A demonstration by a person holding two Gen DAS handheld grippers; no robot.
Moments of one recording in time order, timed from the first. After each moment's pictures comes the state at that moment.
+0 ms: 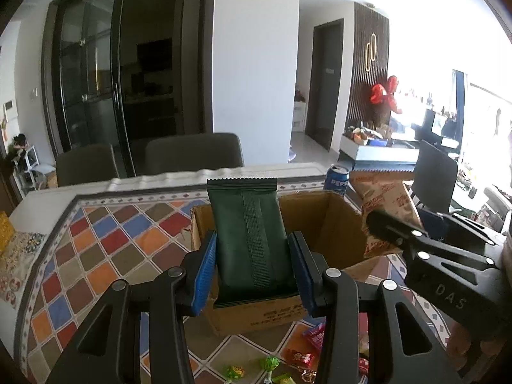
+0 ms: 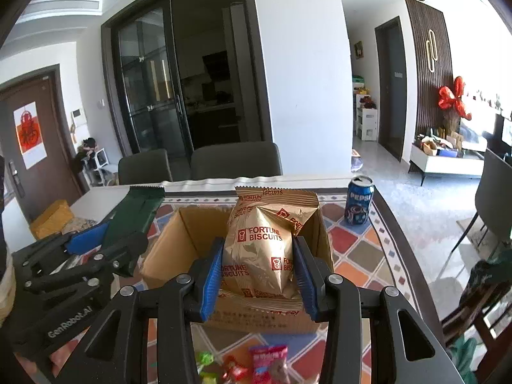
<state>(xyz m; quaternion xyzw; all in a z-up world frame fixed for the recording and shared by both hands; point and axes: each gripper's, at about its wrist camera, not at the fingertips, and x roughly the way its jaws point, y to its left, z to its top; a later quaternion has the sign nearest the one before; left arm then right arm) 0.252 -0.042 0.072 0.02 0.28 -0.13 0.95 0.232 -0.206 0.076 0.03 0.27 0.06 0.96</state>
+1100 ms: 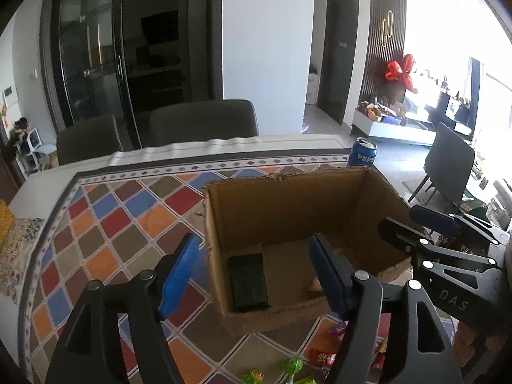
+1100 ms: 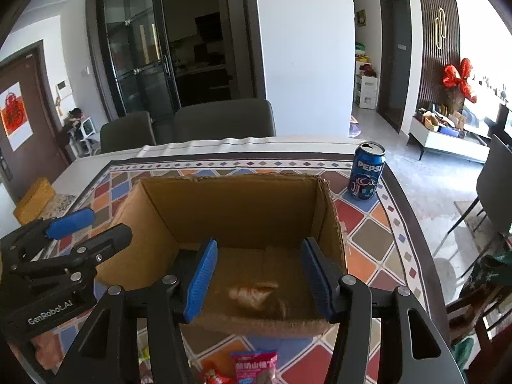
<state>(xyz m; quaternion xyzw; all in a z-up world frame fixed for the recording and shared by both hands) 0.291 -0.032 0.044 0.03 0.34 -0.11 0.93 0.290 -0.206 0.036 0.02 0.35 0.05 0.93</state>
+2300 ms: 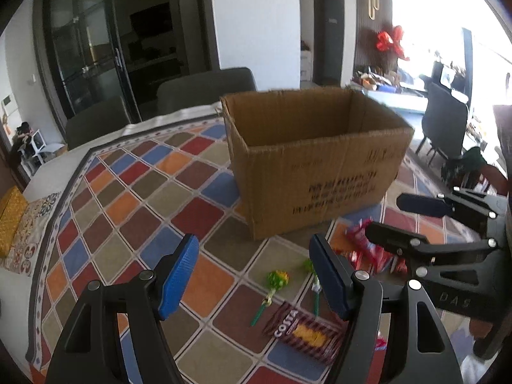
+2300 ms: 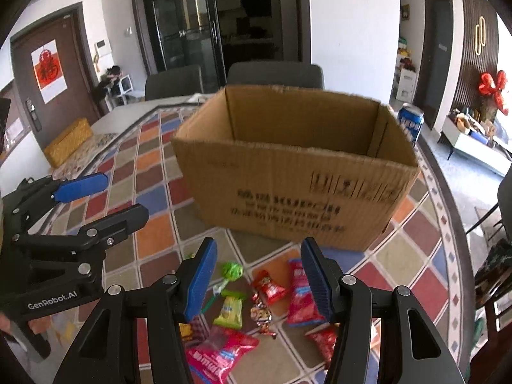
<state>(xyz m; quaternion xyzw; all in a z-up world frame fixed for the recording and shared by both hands) 0.196 0.005 -0.010 0.08 0.38 -0.12 0.91 0.205 -0.156 -0.011 -0.02 0.40 0.13 0.91</state>
